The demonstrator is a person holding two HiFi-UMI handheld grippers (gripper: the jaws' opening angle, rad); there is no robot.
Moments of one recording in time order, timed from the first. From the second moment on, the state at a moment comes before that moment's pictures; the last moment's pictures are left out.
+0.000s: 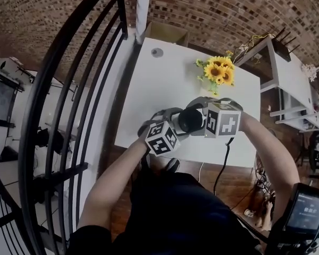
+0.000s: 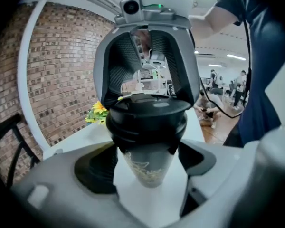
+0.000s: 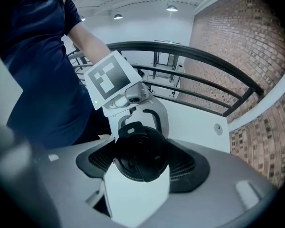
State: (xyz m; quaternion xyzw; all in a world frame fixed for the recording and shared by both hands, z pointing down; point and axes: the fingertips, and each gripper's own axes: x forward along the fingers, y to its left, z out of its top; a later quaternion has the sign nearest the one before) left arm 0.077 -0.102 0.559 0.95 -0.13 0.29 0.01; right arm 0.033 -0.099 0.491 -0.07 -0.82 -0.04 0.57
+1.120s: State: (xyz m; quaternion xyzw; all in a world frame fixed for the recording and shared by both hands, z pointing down) left arm 0.081 -0.098 0.570 0.95 -0.14 0.27 0.00; right arm 0.038 -0.095 0.502 0.03 -0.88 0.05 0.47
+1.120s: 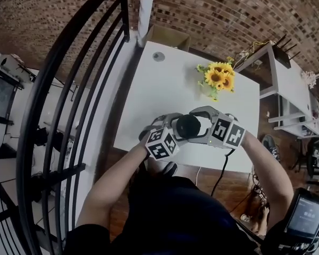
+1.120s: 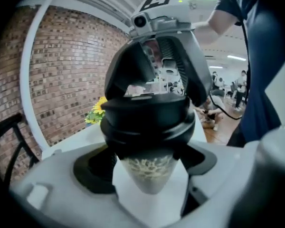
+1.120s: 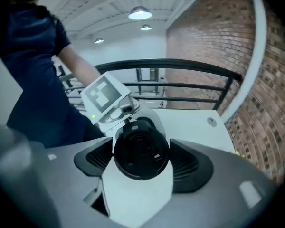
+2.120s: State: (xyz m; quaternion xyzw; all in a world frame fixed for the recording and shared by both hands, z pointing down) left arm 0.073 -0.095 0.570 0.95 -0.18 0.26 0.02; right arm 0.032 -0.101 0.477 0.05 -0.86 0.01 0.51
